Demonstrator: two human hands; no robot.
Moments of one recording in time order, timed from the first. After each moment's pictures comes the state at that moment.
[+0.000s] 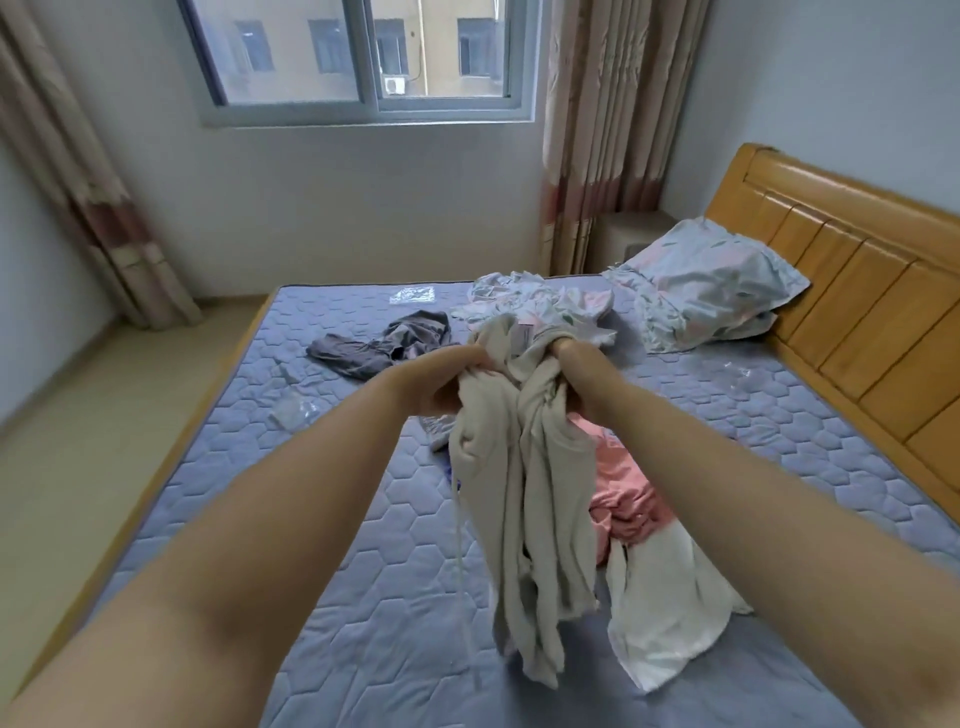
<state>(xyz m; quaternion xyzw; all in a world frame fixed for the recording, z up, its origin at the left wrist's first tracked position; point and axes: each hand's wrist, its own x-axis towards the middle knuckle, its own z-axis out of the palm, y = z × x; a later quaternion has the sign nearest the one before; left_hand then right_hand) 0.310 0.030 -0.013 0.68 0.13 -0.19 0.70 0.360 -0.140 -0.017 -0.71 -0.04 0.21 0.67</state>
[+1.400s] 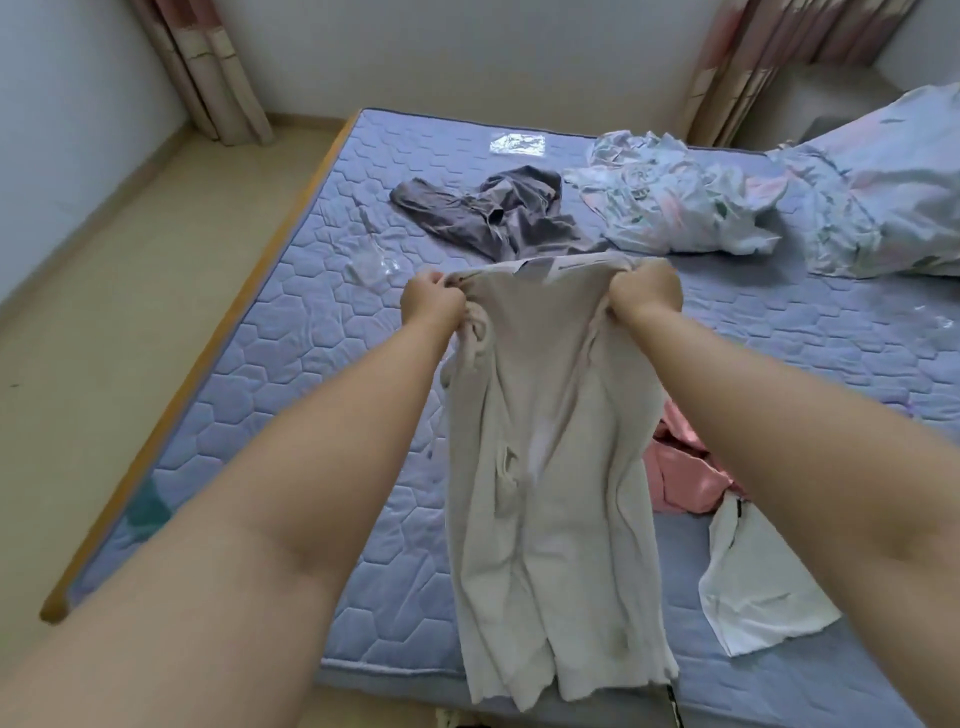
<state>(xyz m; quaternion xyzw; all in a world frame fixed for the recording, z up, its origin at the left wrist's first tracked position) 0.315 0.224 -0.194 0.69 0.42 0.15 0.57 0.436 0.044 -0.166 -0.94 -0.04 0.07 0.32</state>
